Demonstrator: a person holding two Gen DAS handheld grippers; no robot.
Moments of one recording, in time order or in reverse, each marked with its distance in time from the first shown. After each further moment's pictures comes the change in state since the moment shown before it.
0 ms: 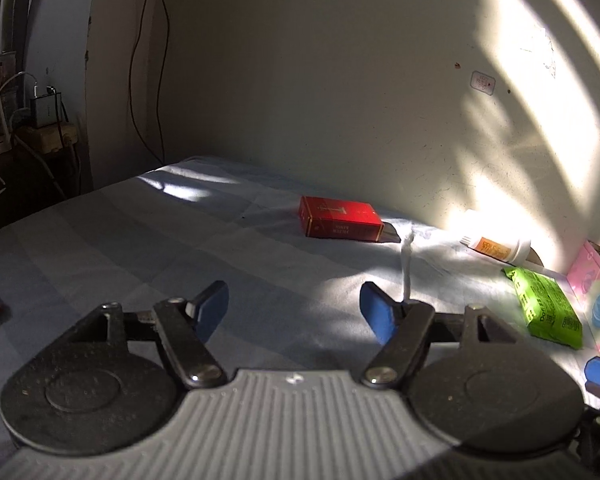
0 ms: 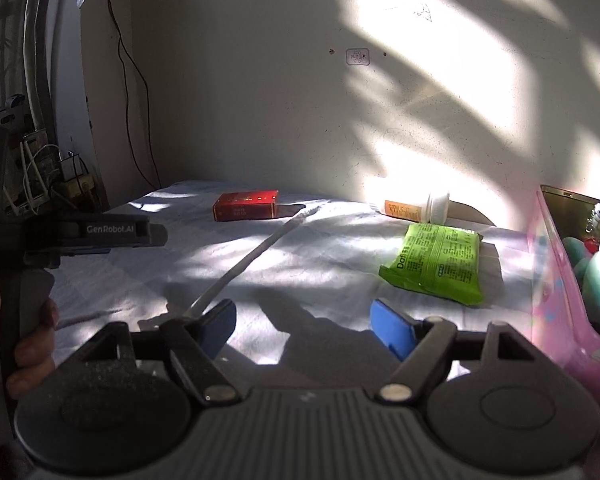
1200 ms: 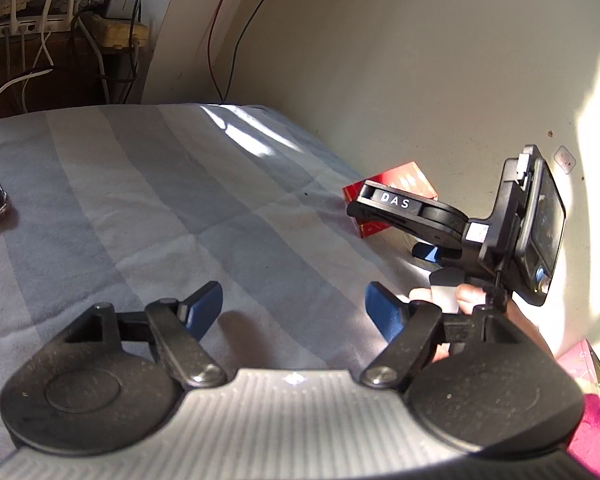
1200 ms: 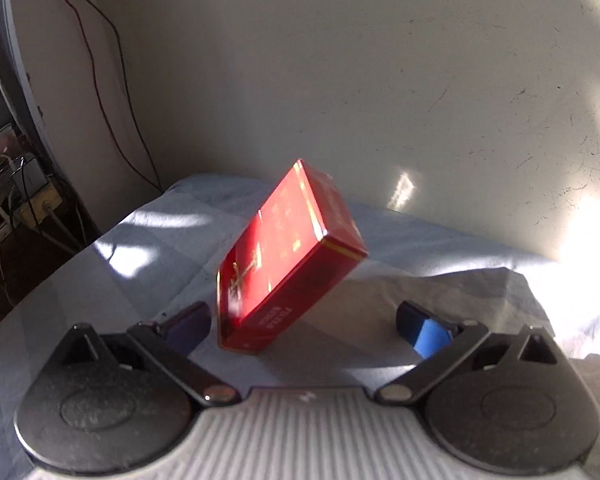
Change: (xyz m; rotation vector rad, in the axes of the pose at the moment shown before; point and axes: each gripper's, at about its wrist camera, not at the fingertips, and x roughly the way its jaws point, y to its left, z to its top) left arm 0.019 0.049 0.001 -0.344 0.098 0.010; right arm 0.263 0.076 0.097 0.006 0.219 0.194
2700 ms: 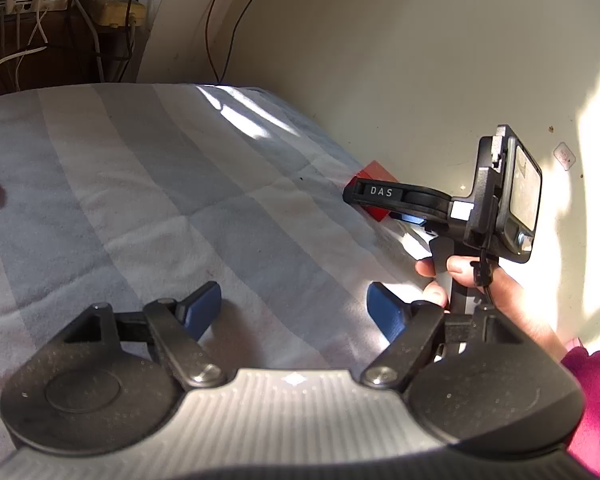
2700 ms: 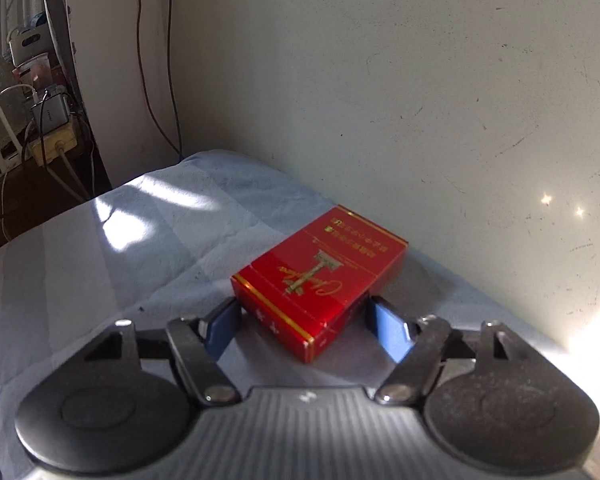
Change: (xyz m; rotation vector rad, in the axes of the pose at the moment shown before) left arm 0.008 0.000 0.000 -0.017 0.049 -0.023; right arm 0.033 -0.002 0.023 -0.203 0.026 0.014
